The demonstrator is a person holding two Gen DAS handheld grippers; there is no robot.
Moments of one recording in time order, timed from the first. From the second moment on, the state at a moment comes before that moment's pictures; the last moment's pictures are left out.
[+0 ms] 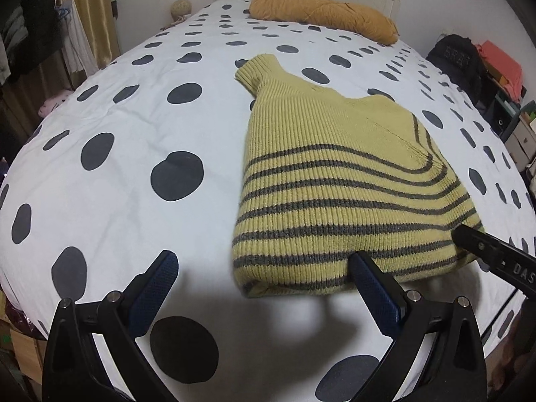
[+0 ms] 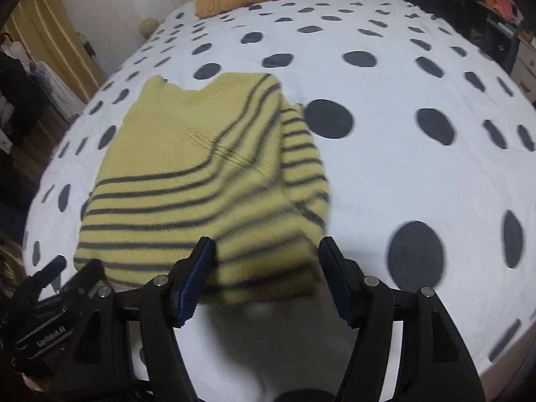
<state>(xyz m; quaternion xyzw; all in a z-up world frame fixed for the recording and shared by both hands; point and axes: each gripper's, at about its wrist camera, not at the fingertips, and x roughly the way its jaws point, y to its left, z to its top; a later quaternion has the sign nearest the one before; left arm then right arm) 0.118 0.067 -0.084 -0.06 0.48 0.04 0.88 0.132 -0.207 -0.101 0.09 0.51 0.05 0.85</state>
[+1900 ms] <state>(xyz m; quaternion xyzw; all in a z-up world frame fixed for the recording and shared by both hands) 0.102 0.059 -0.006 -0.08 0.51 0.03 0.86 0.101 -0.161 -0.030 -0.01 0.55 0.03 0.84</state>
